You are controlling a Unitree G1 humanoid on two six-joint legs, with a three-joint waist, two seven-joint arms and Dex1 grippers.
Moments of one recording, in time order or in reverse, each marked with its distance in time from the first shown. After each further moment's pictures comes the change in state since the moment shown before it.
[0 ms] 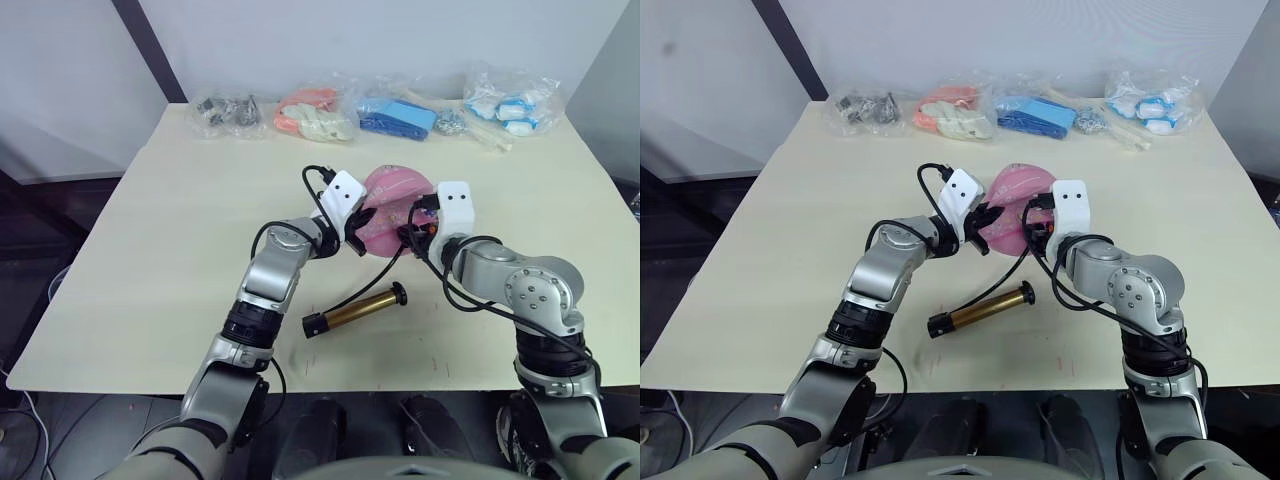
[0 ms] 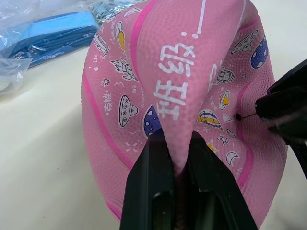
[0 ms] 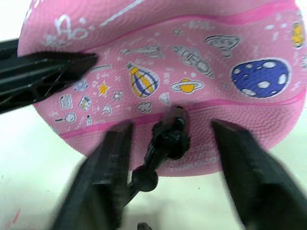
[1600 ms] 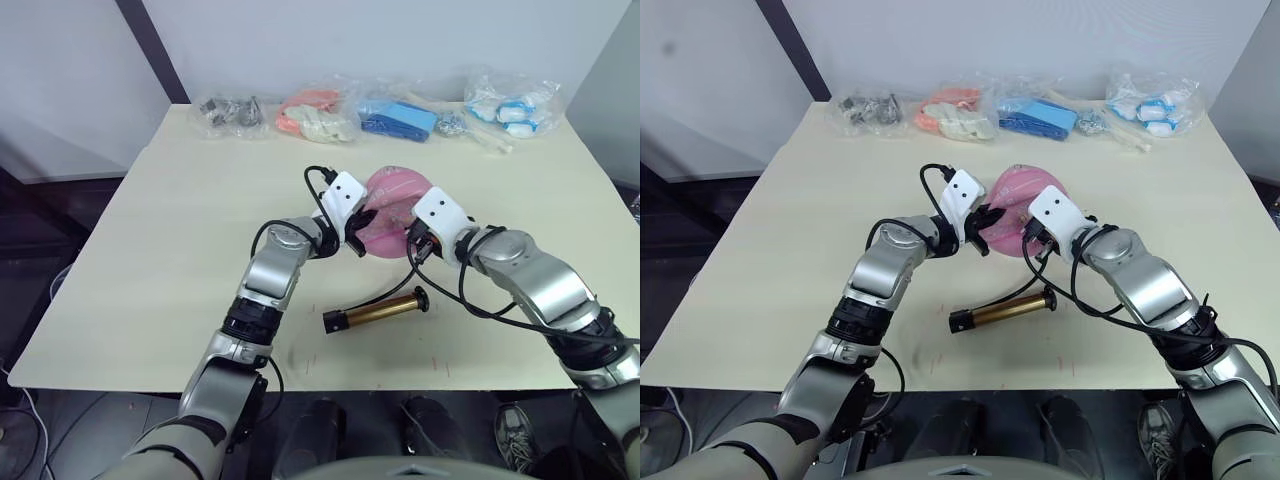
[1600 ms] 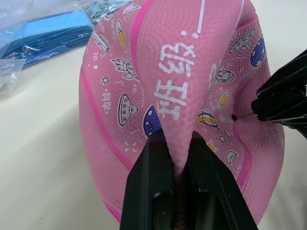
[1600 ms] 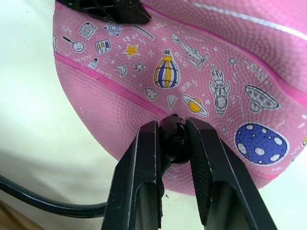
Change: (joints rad) left arm -0.018 0.007 -0.009 0.047 -0.019 -0.024 -0.026; right arm -0.072 -0.361 0.398 0.063 -0.568 -0.273 0.760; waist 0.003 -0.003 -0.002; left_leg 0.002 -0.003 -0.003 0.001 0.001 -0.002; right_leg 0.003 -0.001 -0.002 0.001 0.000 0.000
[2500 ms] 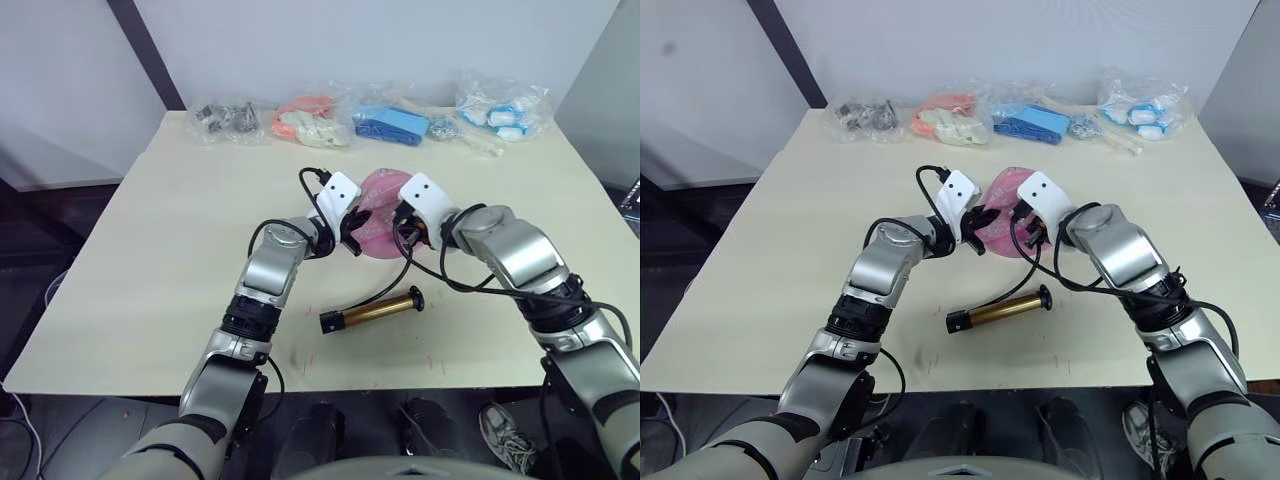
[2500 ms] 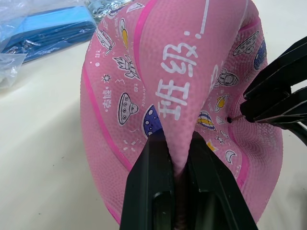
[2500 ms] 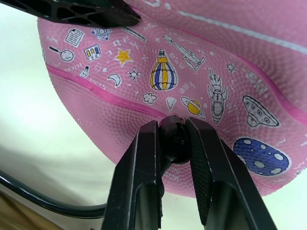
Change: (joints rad) left arm -0.008 -0.006 0.030 0.044 0.000 0.014 0.000; right arm -0.181 0.128 0.020 0.220 -0.088 0.144 0.125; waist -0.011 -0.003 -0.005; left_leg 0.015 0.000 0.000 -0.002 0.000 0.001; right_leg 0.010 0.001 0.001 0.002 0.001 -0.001
